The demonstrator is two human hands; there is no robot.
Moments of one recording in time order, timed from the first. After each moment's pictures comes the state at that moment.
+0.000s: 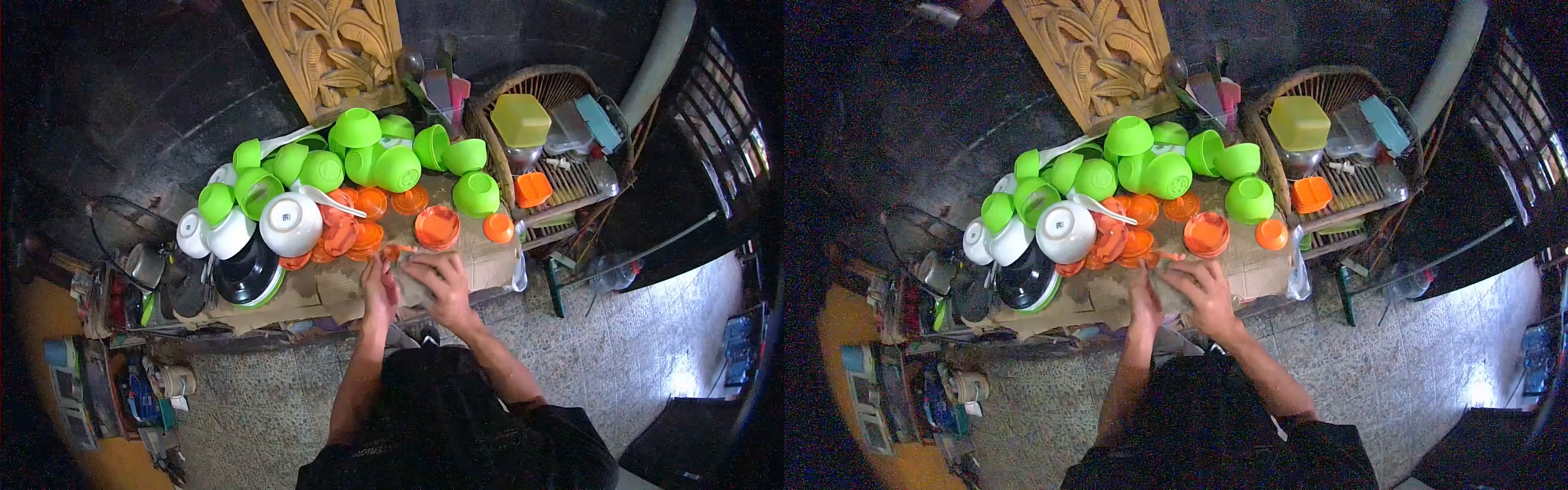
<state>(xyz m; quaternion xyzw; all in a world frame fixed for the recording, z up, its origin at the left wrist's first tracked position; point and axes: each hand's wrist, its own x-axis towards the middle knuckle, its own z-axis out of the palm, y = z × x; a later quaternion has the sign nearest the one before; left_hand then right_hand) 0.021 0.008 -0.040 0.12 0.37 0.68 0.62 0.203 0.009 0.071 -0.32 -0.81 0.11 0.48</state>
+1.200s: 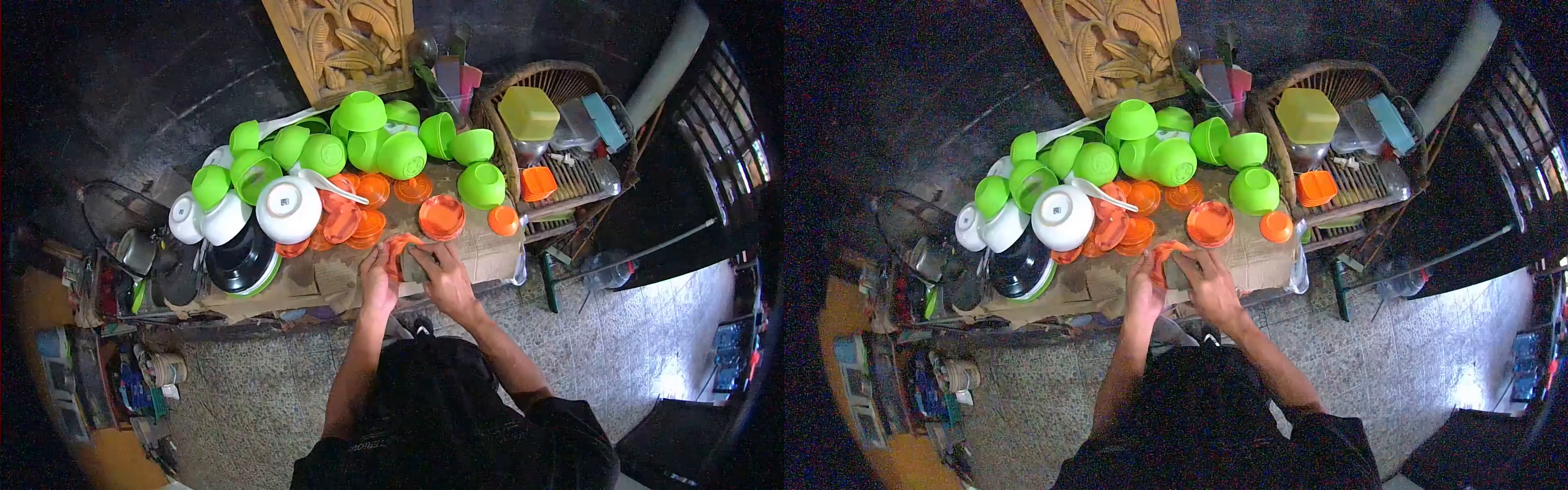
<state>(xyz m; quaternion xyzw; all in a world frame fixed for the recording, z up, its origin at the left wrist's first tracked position) 0.033 0.003 -0.002 0.15 0.34 0.70 0.61 0.200 0.021 0.045 -0.36 -0.85 0.15 0.36</state>
